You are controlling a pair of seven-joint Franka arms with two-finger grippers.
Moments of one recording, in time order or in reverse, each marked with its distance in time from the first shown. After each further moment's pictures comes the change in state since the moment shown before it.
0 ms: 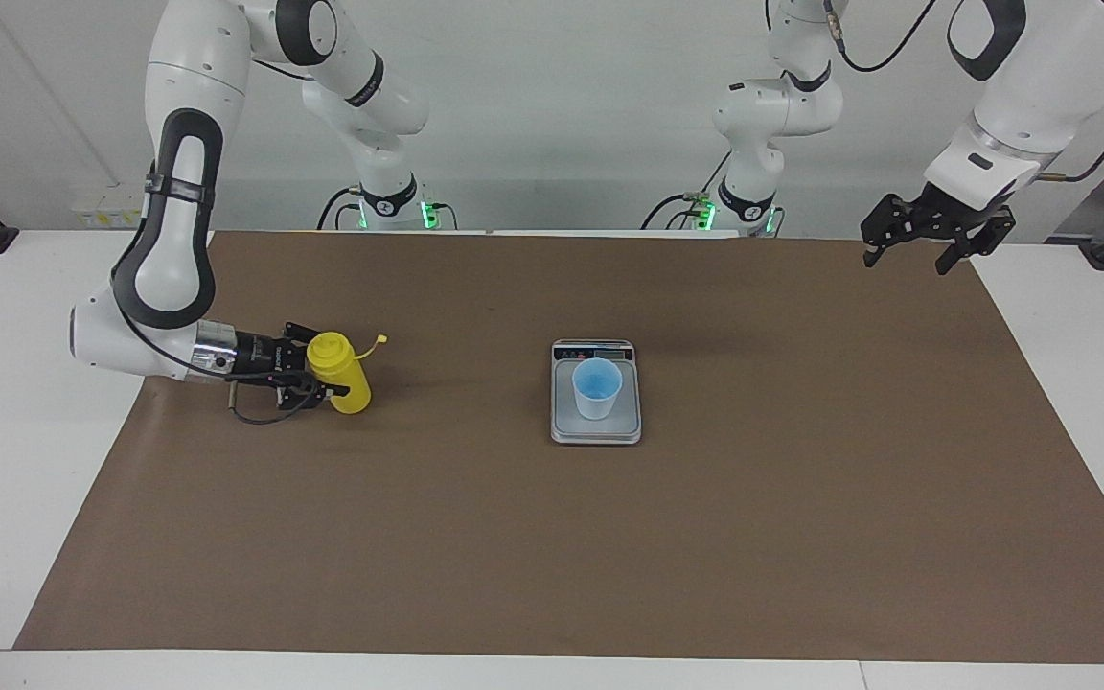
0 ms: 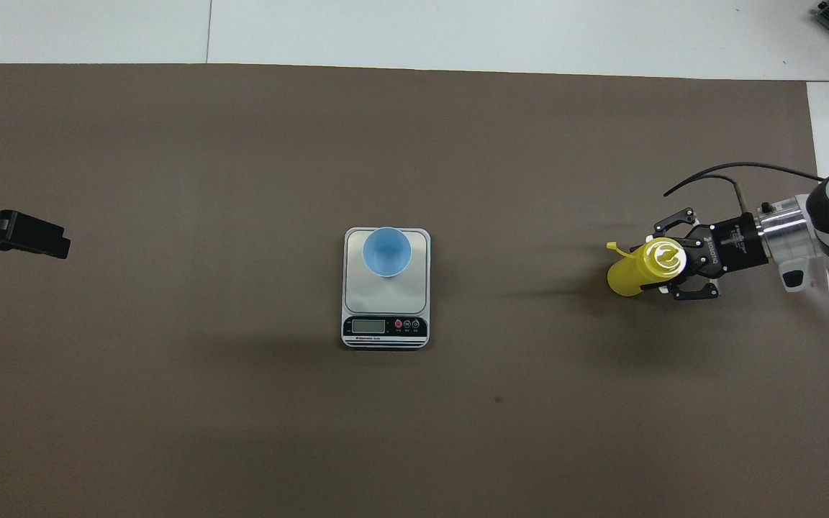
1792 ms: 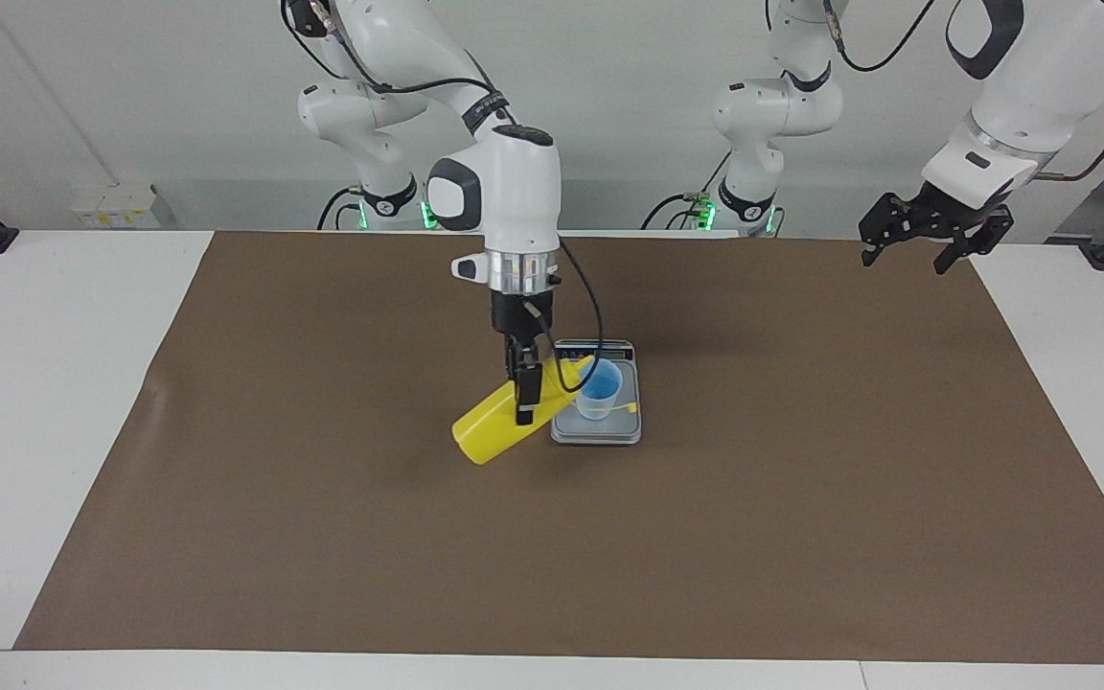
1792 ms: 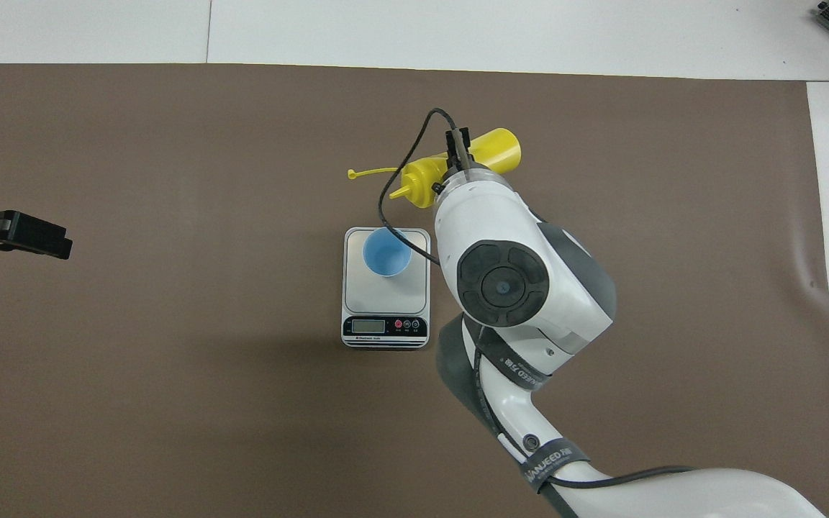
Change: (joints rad) left arm 0.000 0.000 -0.003 -0.002 0.000 -0.001 0.000; right arm 0.718 -0.106 0.068 0.093 -1.245 0.849 1.239
